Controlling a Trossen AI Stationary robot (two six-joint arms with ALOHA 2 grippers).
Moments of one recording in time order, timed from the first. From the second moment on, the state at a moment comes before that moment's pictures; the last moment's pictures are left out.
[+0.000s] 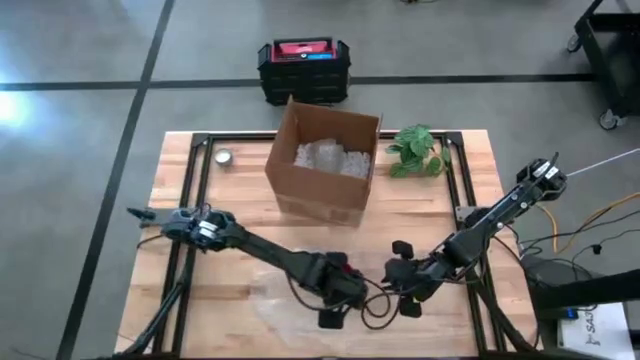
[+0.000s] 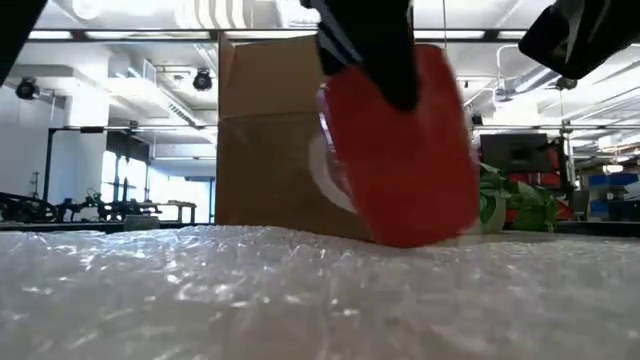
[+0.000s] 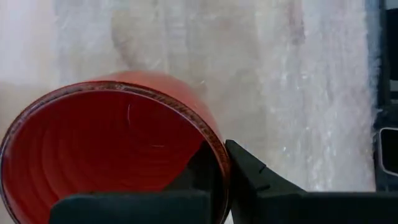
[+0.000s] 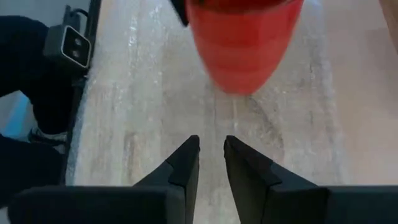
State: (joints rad) left arm -0.40 2.30 2.20 -1.08 -0.04 -0.30; right arm 0.65 1.45 0.93 -0.48 0.24 0.64
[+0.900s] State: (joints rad) left arm -0.39 2.30 2.23 -1.05 -0.01 -0.29; right arm 0.65 1.45 0.93 -0.48 0.26 0.63
